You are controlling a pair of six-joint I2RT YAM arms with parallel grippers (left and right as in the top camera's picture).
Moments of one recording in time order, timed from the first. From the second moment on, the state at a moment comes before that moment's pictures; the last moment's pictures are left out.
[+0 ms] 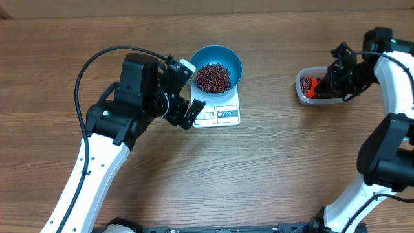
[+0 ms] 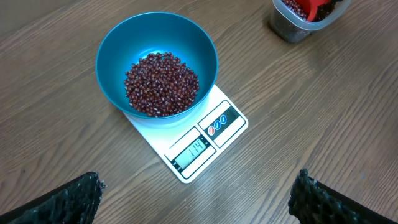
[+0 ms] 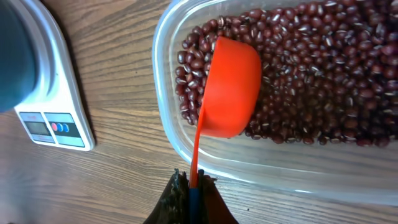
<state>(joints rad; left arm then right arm) -0.32 1.33 1.29 -0.80 0.32 0.22 -0.29 2.01 1.70 -1.24 -0.46 -0.19</state>
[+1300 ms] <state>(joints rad) -0.32 1.33 1.29 -0.80 0.32 0.22 -0.55 2.01 1.63 -1.31 -0.86 -0.34</state>
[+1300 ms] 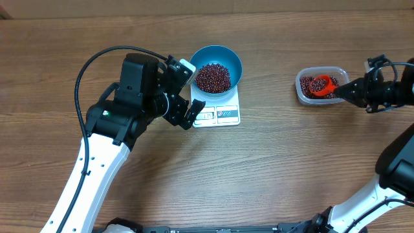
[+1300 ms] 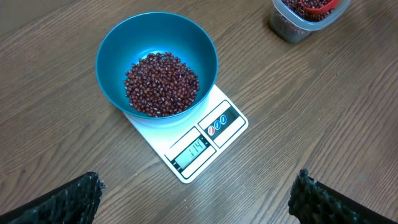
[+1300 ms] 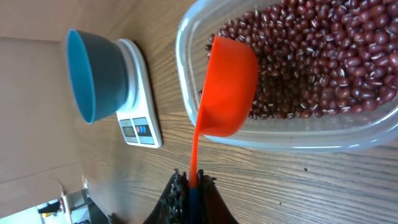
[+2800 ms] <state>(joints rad) -0.32 1.33 1.29 -0.80 0.32 0.22 0.26 1.87 1.72 -0.93 -0.51 0.05</state>
